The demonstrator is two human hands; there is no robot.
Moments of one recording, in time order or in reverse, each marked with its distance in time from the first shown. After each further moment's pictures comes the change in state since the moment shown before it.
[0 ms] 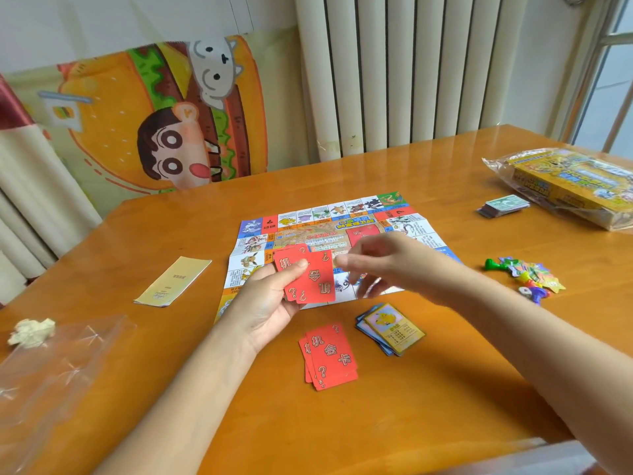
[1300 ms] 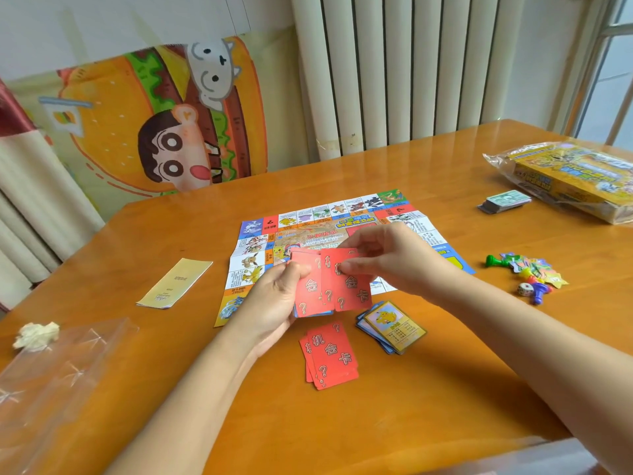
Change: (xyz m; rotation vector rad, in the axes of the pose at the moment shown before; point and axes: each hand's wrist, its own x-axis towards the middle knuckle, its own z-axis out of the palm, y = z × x) left_hand -0.002 -0.007 0.001 0.323 -0.042 0.070; right_hand 0.011 0.009 0.001 -0.019 0.149 -0.157
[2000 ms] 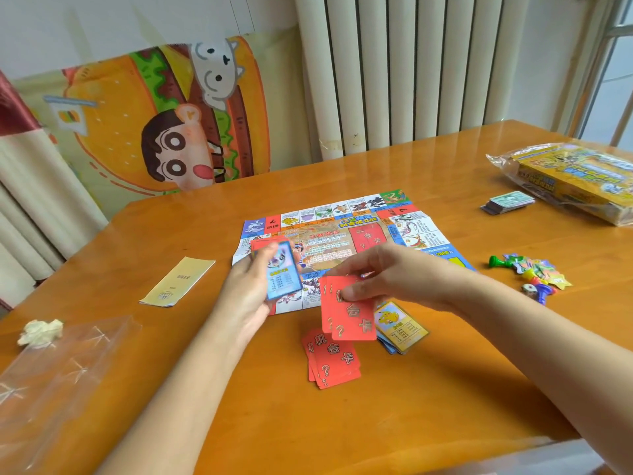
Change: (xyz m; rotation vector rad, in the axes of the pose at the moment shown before) left_hand 0.024 0.004 -0.023 -0.123 0.272 0.044; right_hand -0.010 -0.002 0.000 0.087 -0.323 0.117
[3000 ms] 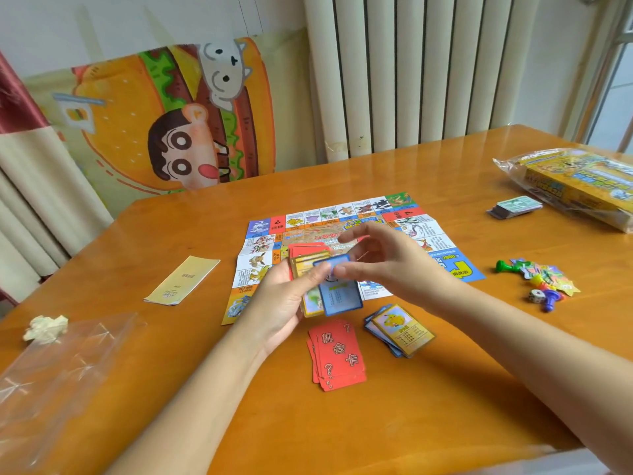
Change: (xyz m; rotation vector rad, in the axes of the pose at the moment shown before) left_hand -0.023 -0.009 0.014 -0.068 -0.363 0.014; right_hand 0.014 0.006 0.010 0.044 0.303 -0.206
